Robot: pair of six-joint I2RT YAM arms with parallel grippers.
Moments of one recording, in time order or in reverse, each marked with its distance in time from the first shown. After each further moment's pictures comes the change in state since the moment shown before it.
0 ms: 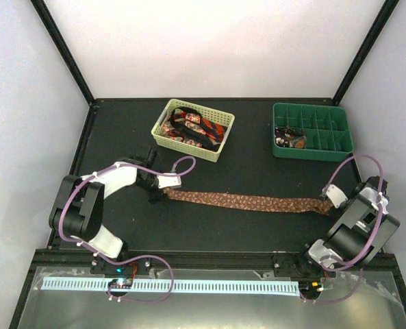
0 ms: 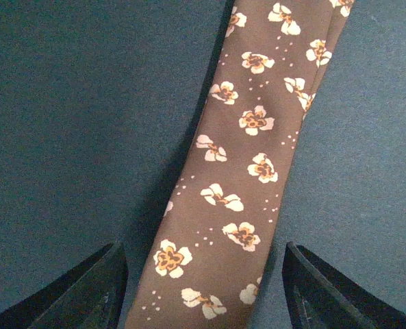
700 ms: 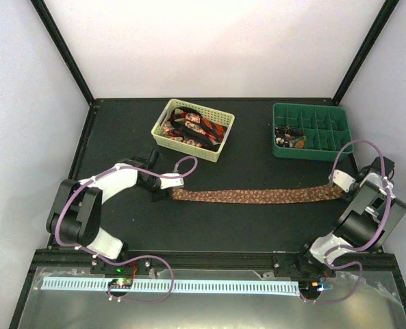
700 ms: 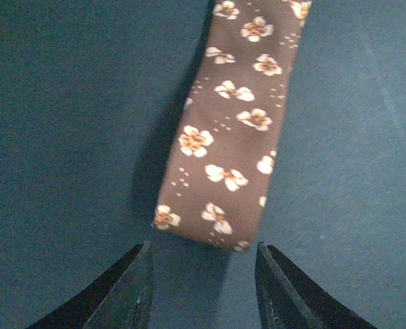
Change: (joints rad) left arm -0.021 -0.029 -0.004 -0.010 0.029 -0.037; right arm 0.091 0.166 0.196 0.200 0.067 -0.227
